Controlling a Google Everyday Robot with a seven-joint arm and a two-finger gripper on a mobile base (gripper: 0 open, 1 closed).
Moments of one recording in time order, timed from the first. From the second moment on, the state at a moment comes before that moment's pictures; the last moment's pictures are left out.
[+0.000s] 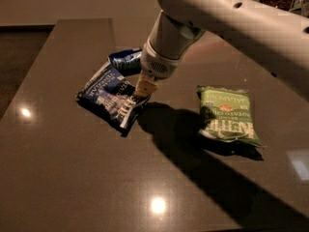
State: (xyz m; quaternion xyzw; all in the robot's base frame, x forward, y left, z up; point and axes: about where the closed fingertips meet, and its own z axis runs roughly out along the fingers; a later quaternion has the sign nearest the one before) arm 0.548 0.014 0.877 -0.63 0.75 0.10 0.19
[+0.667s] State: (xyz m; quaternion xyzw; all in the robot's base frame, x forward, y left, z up) arm 0.548 0.015 0.877 -0.63 0.74 0.10 0.20
